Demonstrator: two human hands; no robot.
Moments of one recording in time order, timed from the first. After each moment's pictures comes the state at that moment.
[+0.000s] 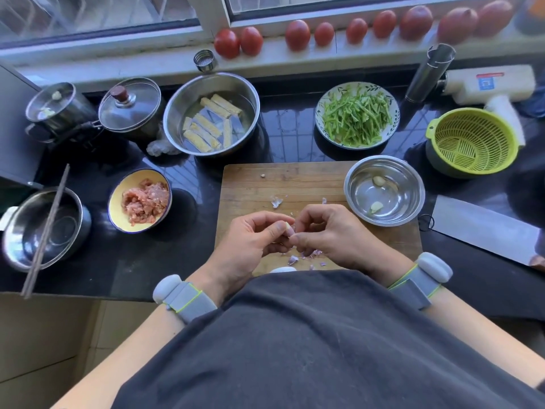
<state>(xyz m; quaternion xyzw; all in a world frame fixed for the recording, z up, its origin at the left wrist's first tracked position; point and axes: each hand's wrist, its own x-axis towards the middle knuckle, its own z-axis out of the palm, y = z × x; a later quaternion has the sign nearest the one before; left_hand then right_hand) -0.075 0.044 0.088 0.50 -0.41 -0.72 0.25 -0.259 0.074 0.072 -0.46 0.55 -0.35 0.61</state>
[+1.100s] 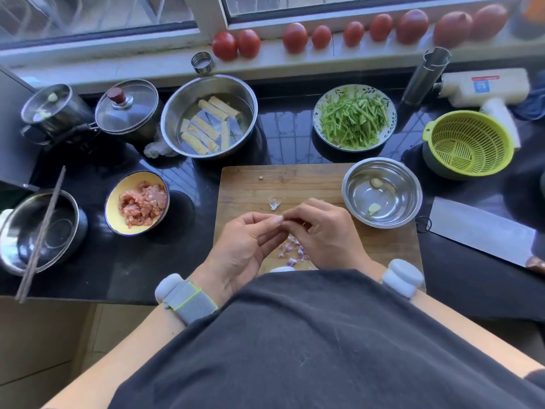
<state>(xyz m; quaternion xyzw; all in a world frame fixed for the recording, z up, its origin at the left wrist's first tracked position) -0.083 0.037 0.092 0.54 -0.21 -0.76 0.31 -0.237 0.074 0.053 -0.64 0.62 -0.40 0.21</state>
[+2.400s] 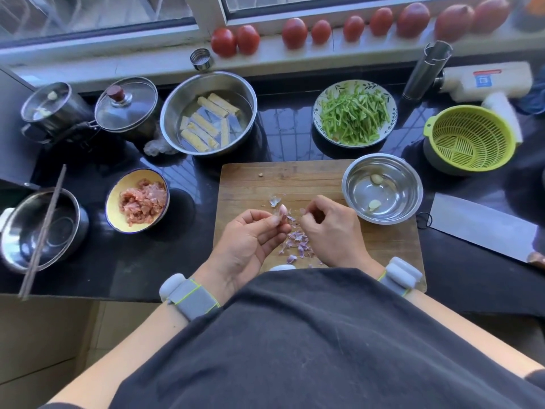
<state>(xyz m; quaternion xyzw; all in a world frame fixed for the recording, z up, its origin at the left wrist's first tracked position) -0.085 0.040 0.088 0.53 -0.19 -0.77 0.31 -0.240 0.076 0.048 -0.47 0.76 -0.32 0.32</state>
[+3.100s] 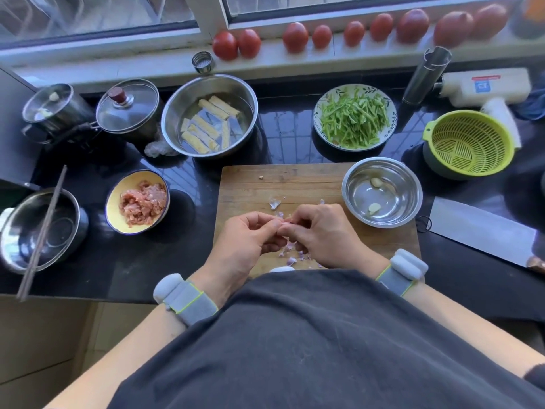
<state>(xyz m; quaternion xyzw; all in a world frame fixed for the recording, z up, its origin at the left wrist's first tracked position) -0.078 0.039 0.083 0.58 -0.40 -0.67 0.25 -0.240 0.067 0.062 -0.53 0.63 -0.34 0.45</state>
